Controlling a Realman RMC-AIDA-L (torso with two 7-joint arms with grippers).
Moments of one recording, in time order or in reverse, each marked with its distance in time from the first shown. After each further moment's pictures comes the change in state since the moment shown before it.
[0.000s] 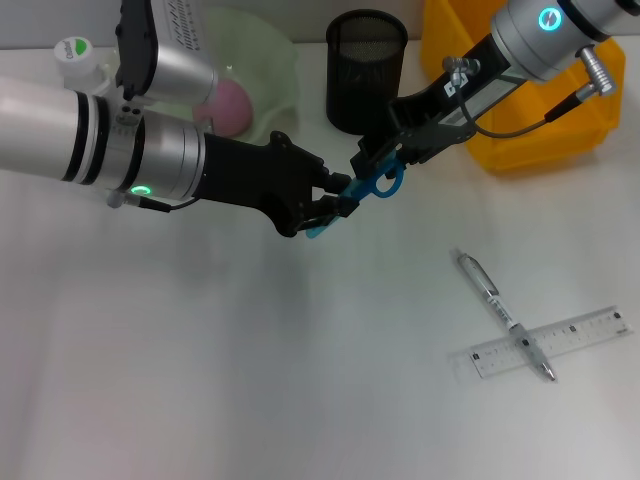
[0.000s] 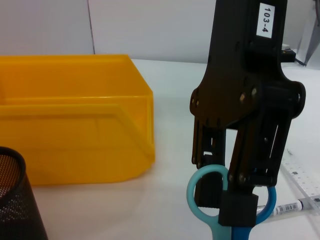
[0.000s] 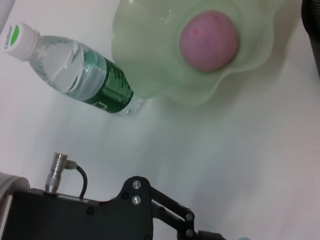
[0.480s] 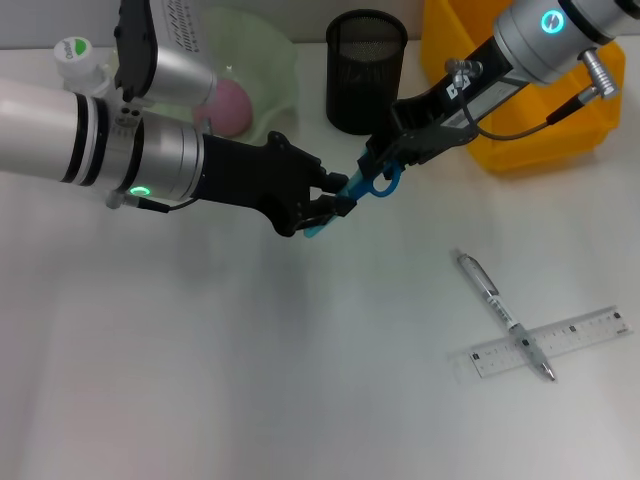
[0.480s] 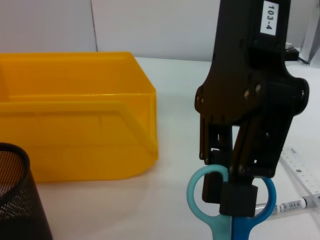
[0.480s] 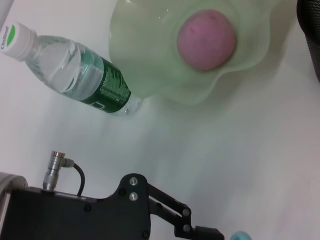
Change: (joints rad) left arm 0.004 0.000 0.003 0.000 0.000 -0.010 0.000; right arm -0.008 0.000 0.000 -0.001 0.002 0.001 0.000
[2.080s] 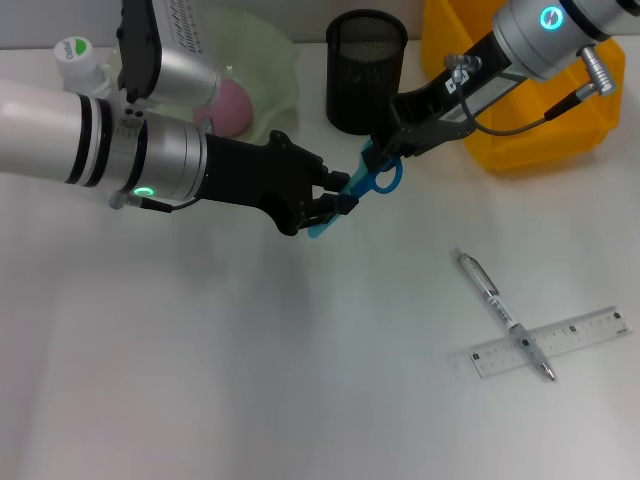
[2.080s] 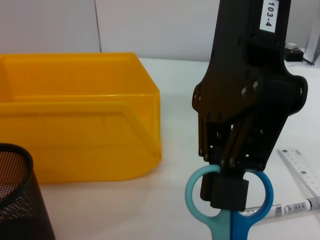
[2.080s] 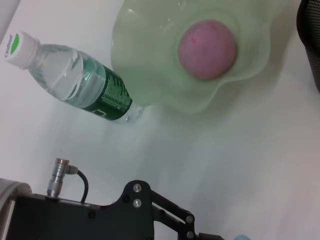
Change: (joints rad) left arm 0.006 0.000 0.026 0.001 -0.024 -0.022 -0.002; right arm -0.004 0.002 0.000 -0.011 0.003 0.015 -0.007
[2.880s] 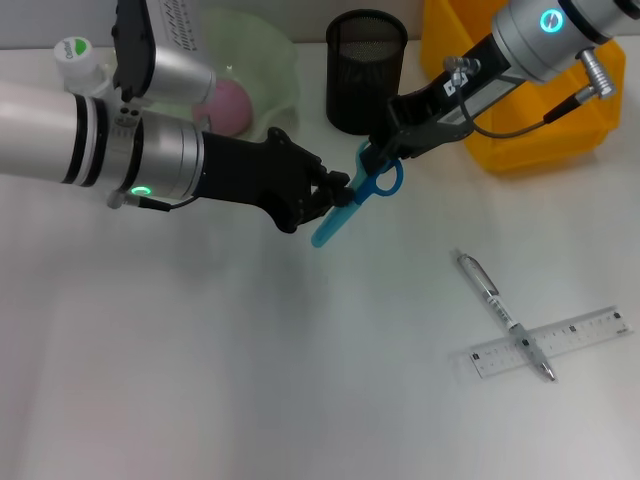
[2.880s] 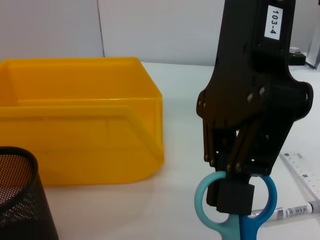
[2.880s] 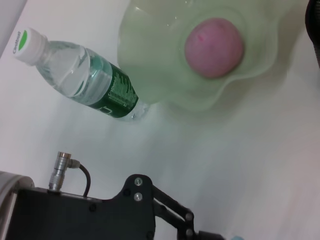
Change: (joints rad) left arm 0.013 0.000 0.003 0.016 -0.014 0.002 0.001; right arm -0.007 0.002 -0.001 0.000 0.015 -0.003 -0.017
